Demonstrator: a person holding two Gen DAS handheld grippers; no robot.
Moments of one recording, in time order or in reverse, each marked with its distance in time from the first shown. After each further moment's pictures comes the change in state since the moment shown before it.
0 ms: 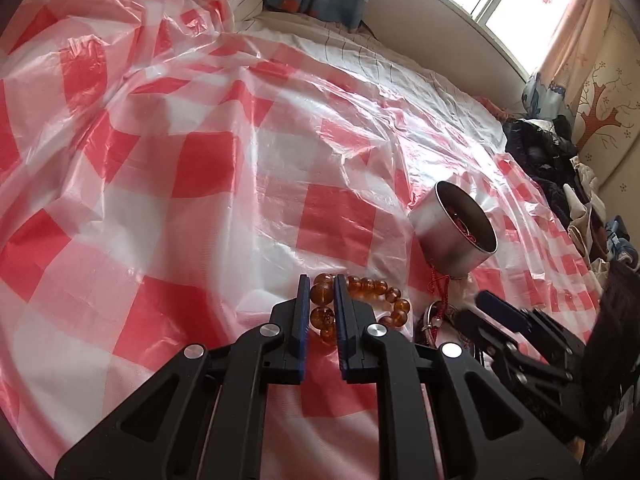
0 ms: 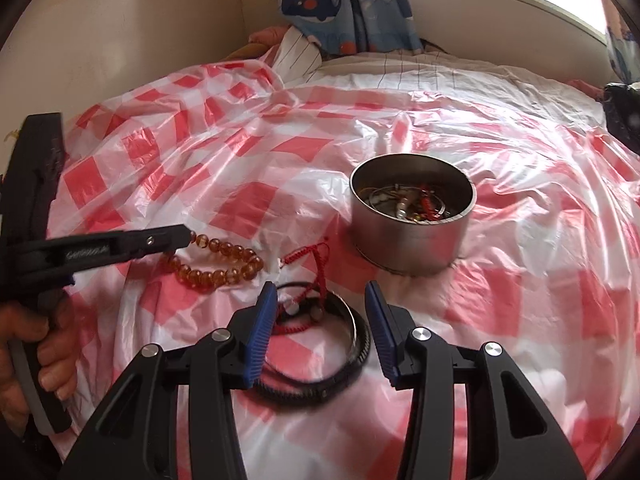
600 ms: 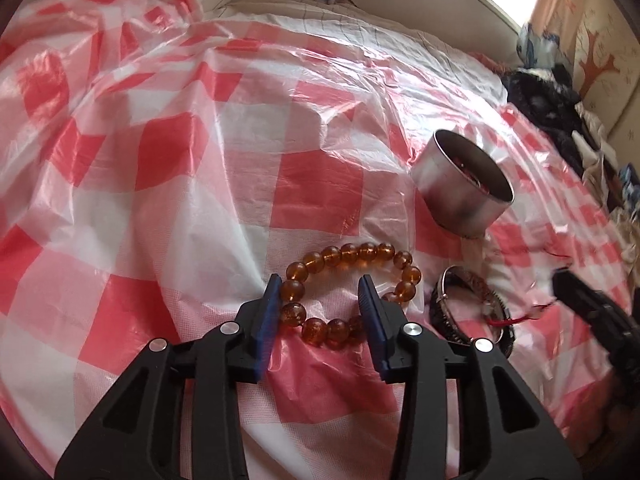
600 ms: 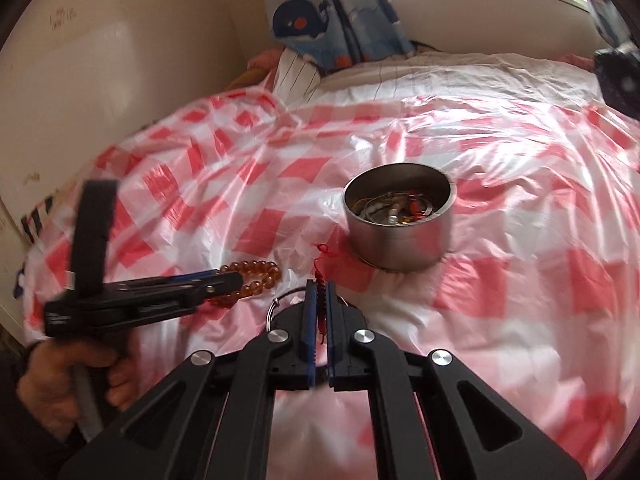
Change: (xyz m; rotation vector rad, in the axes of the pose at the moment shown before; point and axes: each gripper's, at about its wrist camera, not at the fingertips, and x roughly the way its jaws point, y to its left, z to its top) left arm 0.027 -0.026 -0.014 0.160 0.075 0.069; right arm -0.050 -0.027 -0.015 0.131 -0.070 0.104
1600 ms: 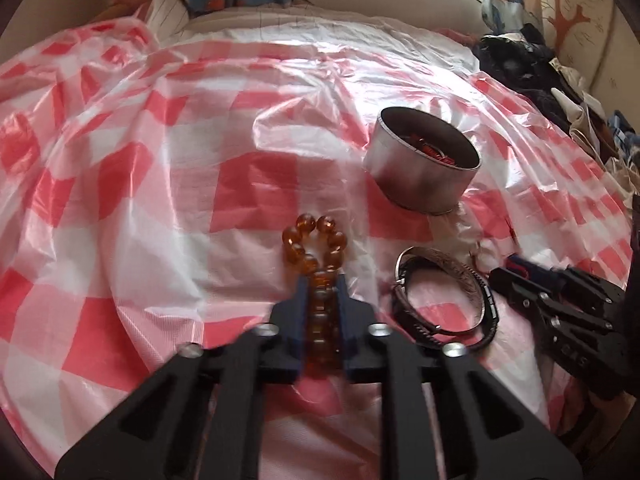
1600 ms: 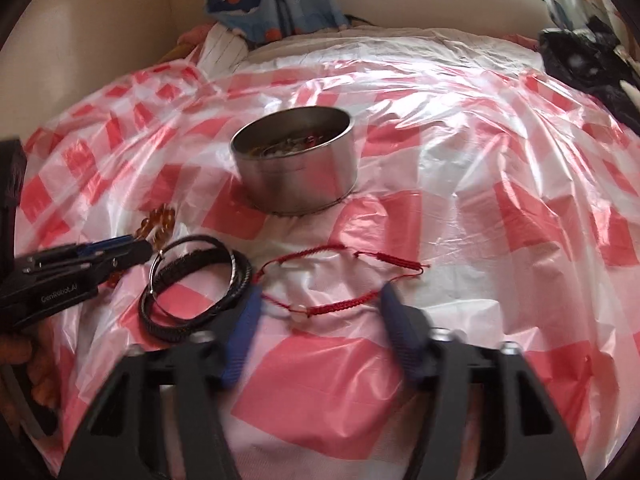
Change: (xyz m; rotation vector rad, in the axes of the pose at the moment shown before) left arm -0.001 -0.038 -0.004 0.156 -0.016 -0.003; right arm 0.030 -0.030 -0.023 0.001 0.107 -0.246
